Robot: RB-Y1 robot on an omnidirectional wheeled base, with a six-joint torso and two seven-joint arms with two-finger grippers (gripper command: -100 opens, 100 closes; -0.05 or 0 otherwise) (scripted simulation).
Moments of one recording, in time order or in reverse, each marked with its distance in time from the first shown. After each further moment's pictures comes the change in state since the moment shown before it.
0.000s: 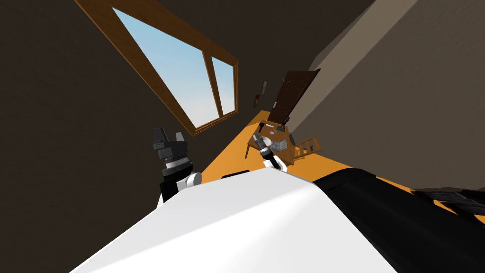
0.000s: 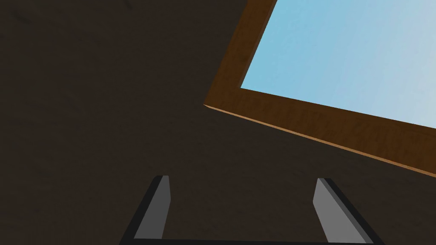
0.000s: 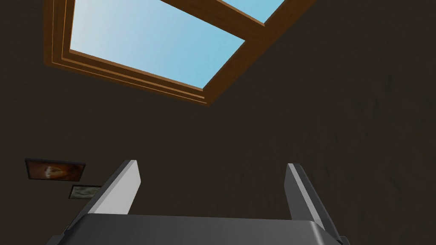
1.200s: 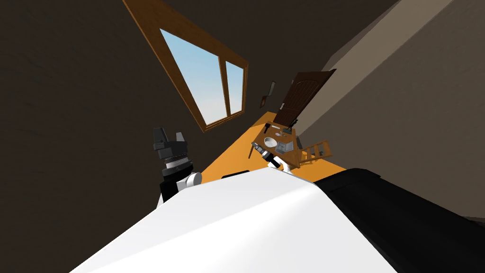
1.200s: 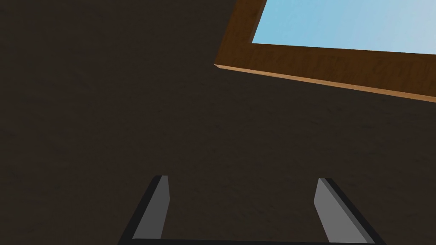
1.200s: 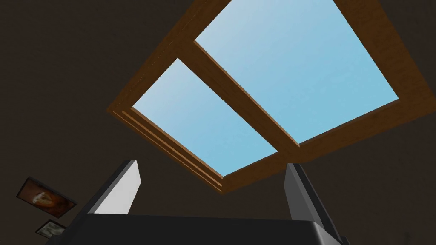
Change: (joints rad) left arm 0.000 0.000 0.000 0.000 0.000 0.000 0.000; right arm -0.076 -0.189 0.066 0.336 0.124 -0.013 0.119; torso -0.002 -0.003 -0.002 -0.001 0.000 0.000
